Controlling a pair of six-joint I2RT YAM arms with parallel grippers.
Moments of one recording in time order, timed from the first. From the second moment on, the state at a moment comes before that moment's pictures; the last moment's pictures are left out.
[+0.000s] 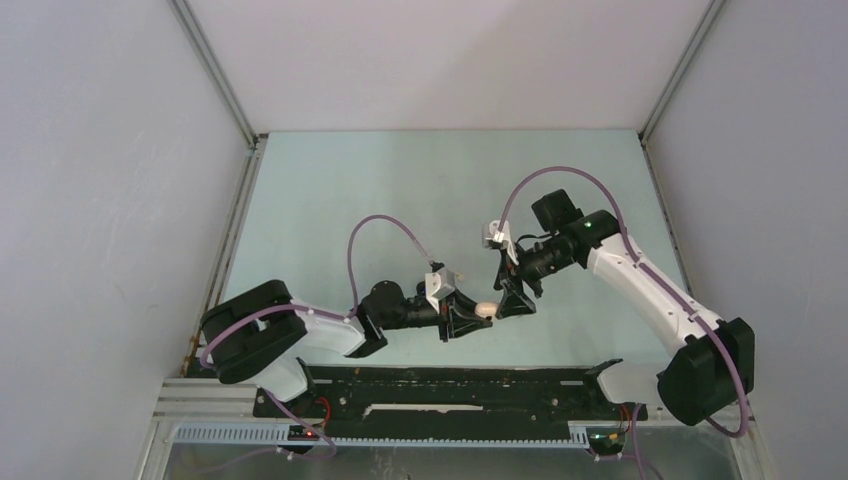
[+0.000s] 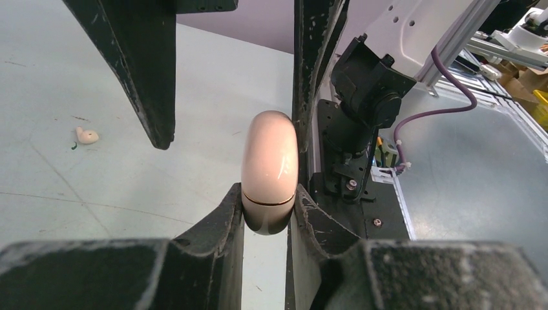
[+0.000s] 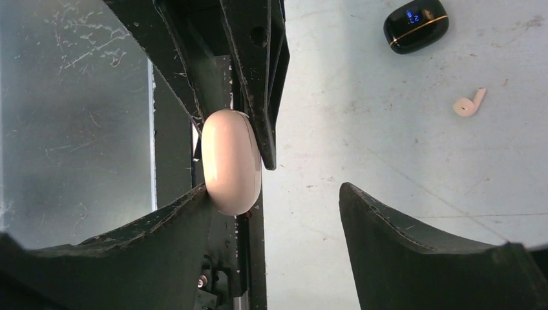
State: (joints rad) left arm -1.03 1.53 0.40 1.21 0.48 -0.29; right arm 0.44 1.28 1.09 -1.04 -0.91 -0.77
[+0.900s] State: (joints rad) left arm -1.03 1.53 0.40 1.22 0.49 -0.29; right arm 0.33 1.46 1.17 -1.15 -1.13 -0.78
